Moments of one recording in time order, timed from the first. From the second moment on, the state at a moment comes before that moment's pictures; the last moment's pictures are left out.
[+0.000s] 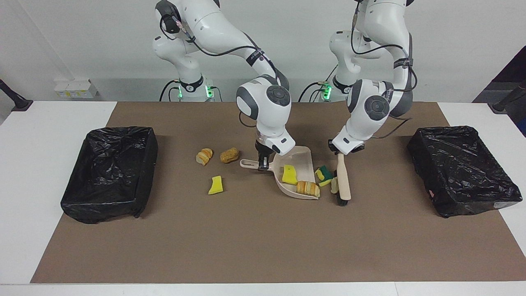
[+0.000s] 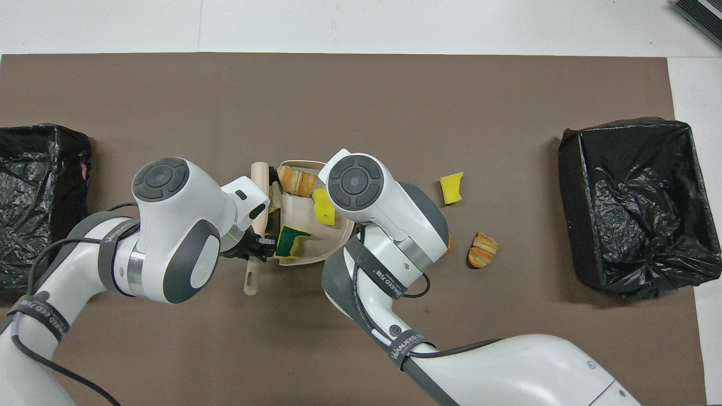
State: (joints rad) left arm -0.39 0.12 -0.02 -2.10 -0.26 2.02 -0.24; right arm 0.50 0.48 0.11 -1.60 -0.22 2.03 -0.86
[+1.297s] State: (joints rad) left arm -0.30 0.01 0.00 -2.08 -0.35 1.82 -0.19; right arm 0.49 0.48 0.11 -1.61 -0.22 2.06 -0.86
